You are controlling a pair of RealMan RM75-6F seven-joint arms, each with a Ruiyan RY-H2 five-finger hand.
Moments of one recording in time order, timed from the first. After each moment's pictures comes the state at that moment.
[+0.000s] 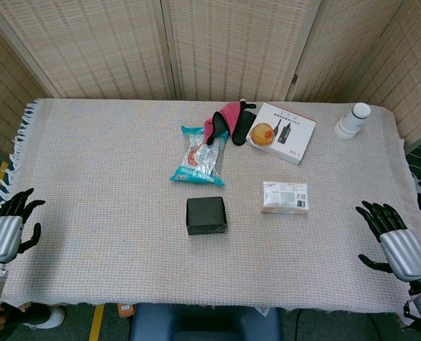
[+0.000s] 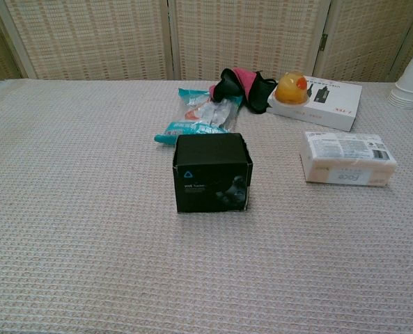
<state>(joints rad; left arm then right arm) -0.24 -1.19 -0.10 -1.42 1.39 1.31 -0.10 0.15 -1.07 -0.05 -1.45 -1.64 1.44 0.20</state>
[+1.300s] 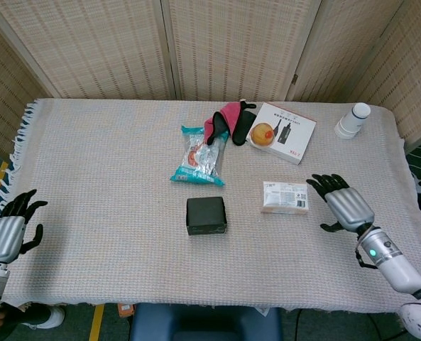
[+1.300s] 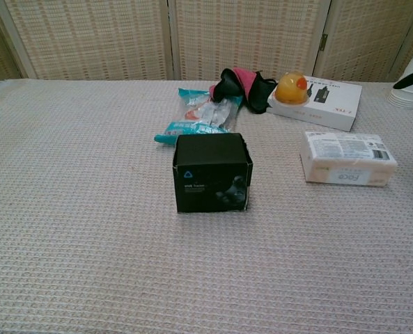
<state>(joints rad) -0.25 -1.17 -0.10 -1.46 1.38 1.30 -0.09 0.54 -1.01 0.12 -1.67 -1.29 0.82 -0.10</state>
